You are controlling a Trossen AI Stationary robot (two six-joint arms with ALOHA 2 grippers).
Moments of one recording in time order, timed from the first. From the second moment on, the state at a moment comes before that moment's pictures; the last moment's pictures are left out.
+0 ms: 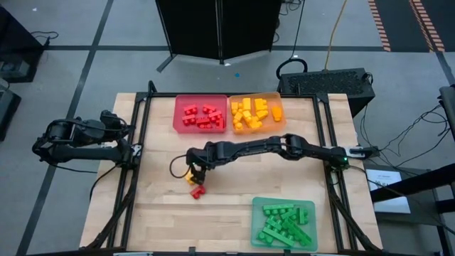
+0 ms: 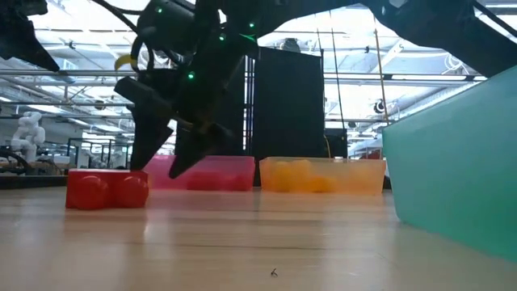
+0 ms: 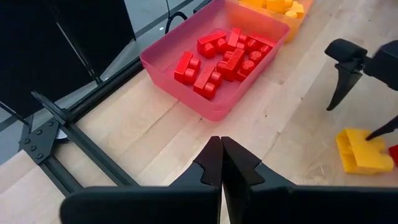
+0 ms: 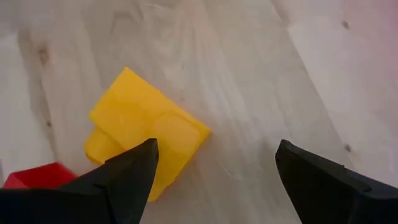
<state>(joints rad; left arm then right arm) 0.03 0.18 0.85 -1.40 -0.47 -0.41 0.05 2.55 2.24 -0.79 0.11 0.43</state>
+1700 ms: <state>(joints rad) 0.03 0.18 0.85 -1.40 -0.49 -0.41 0.05 2.60 2.23 -0.57 -0.10 -0.20</state>
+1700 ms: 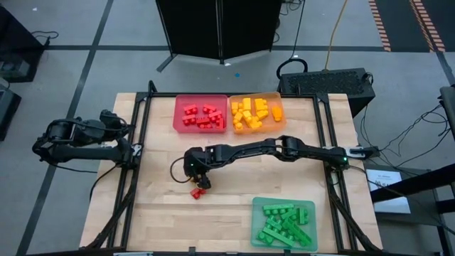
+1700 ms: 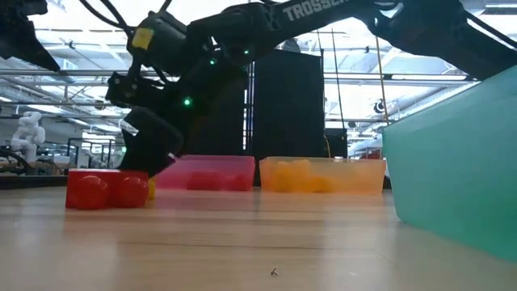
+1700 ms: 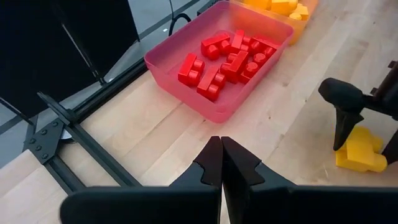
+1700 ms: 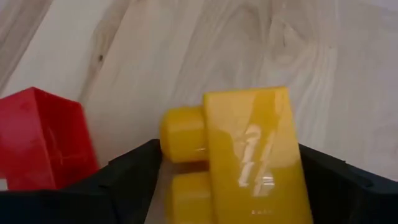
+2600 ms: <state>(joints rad) 0.03 0.18 0.85 -1.40 -0.50 -0.41 -0.04 2.35 2.23 -0.66 0.34 0.14</state>
